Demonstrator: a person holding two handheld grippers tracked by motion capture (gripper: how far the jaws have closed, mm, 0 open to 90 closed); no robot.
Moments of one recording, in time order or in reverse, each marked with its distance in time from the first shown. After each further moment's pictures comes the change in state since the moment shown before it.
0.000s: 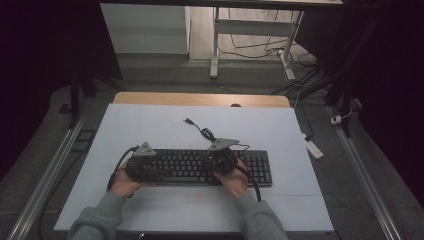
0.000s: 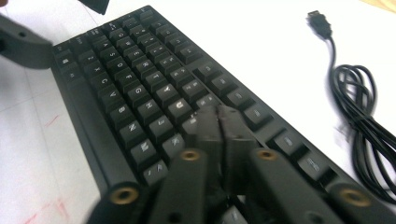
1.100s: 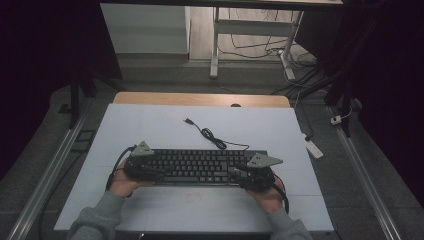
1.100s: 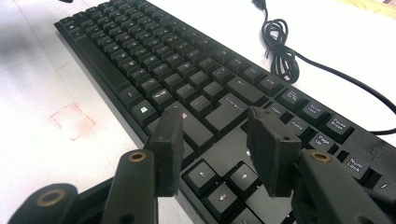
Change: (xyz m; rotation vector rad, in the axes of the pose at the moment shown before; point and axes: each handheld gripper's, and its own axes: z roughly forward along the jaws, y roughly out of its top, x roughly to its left) left arm 0.002 -0.001 -0.004 -0.025 0.032 -0.008; right arm -0.016 -0.064 -0.087 -0.072 -0.058 0.042
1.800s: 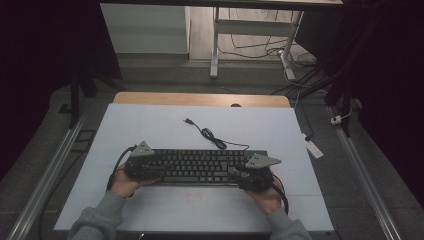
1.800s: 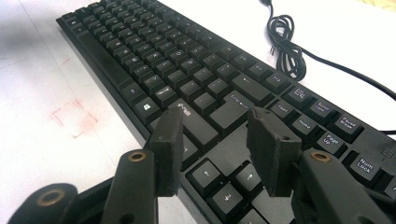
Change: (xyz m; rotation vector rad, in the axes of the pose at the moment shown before) left arm -0.003 0.001 0.000 -0.021 -0.017 0.001; right arm 0.001 -0.001 0.003 0.016 0.001 -0.006
